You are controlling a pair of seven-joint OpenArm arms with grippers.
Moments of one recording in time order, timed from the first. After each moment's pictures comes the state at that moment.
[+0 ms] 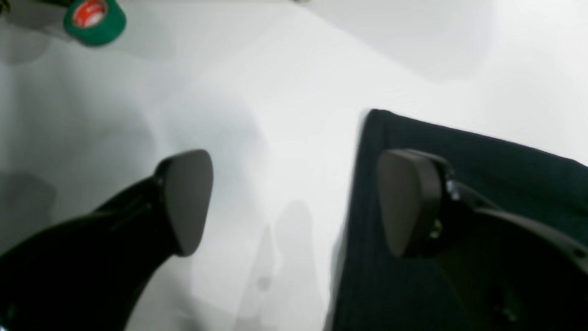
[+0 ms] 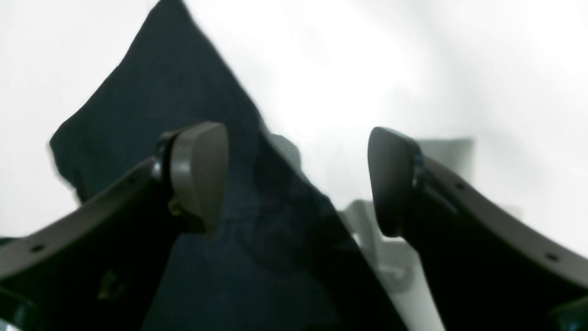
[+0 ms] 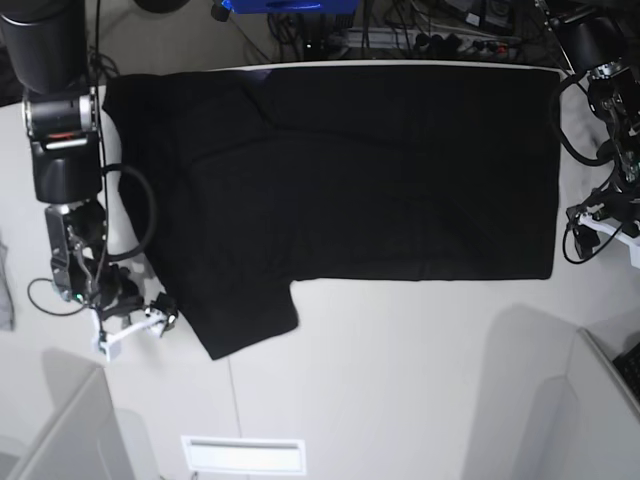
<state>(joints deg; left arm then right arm) 4.8 -26.2 -32.6 84.9 -24.2 -12.1 42.9 32.0 20.8 -13.6 45.3 44.2 1.6 -40.4</state>
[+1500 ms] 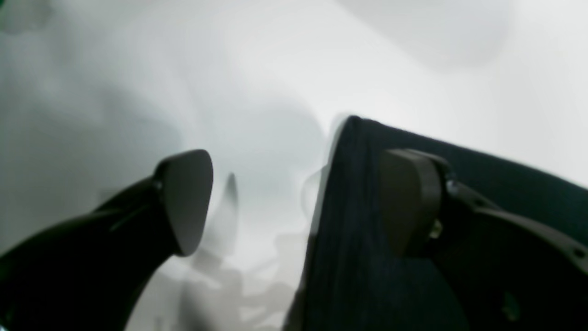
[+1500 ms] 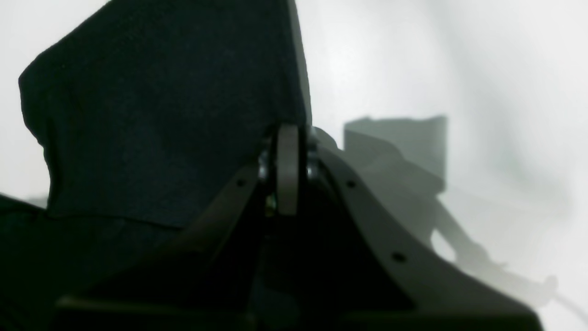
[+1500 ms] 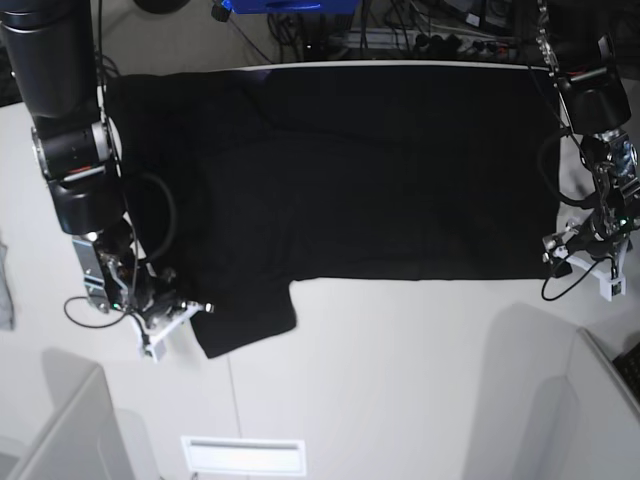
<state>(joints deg) -12.8 -28.7 -19.1 59.9 -24.2 -11.9 42.4 39.1 16.8 -25.6 30.4 44.5 9.4 -35.7</state>
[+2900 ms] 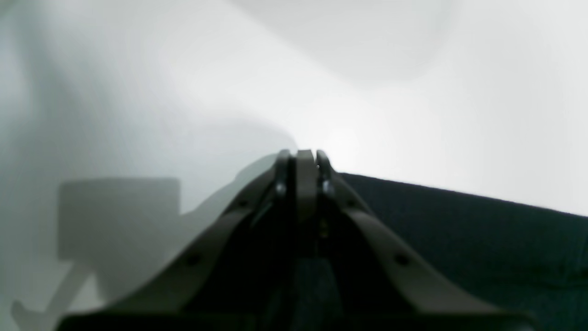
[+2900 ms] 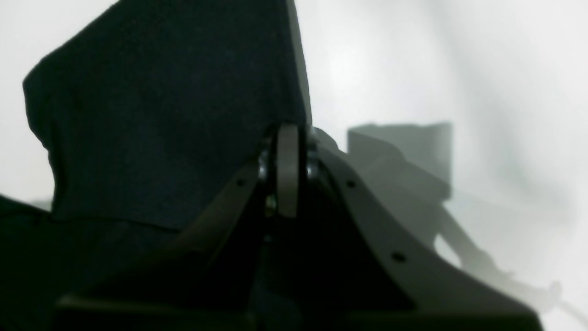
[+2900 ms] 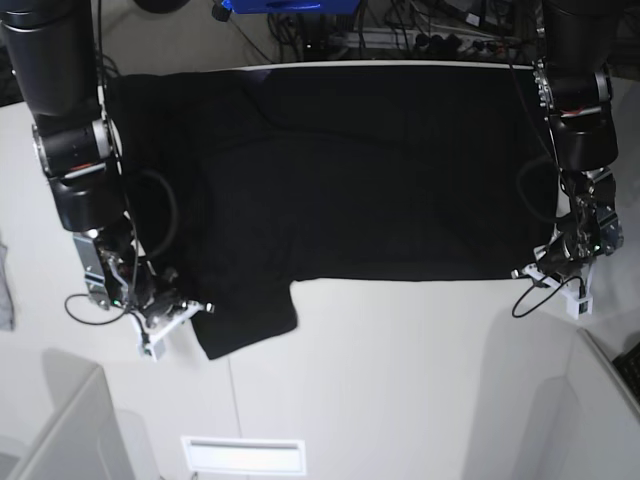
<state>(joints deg) -21.6 -26.8 -9.5 43.8 -25.7 -15.2 35.2 38.1 16.8 -25.4 30.5 45.2 9.4 -33.6</state>
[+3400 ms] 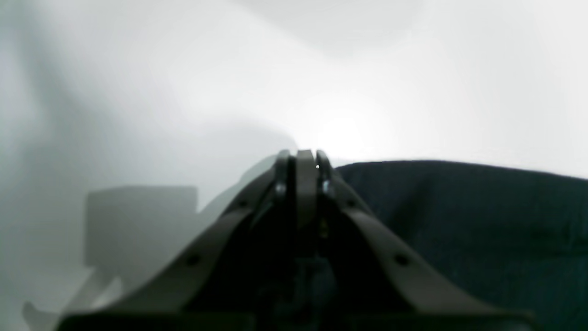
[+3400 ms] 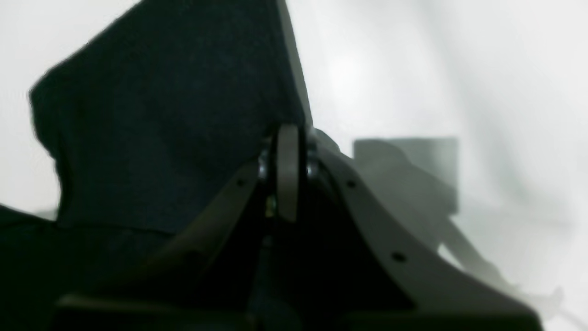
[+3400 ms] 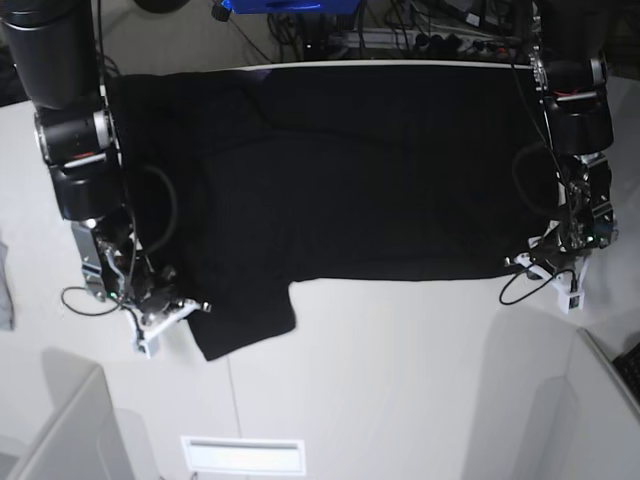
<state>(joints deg) -16.7 -26.4 -9.1 53.7 -24.8 -15.2 38.5 34.9 17.4 -20.7 35.7 44.3 9.3 -32.4</state>
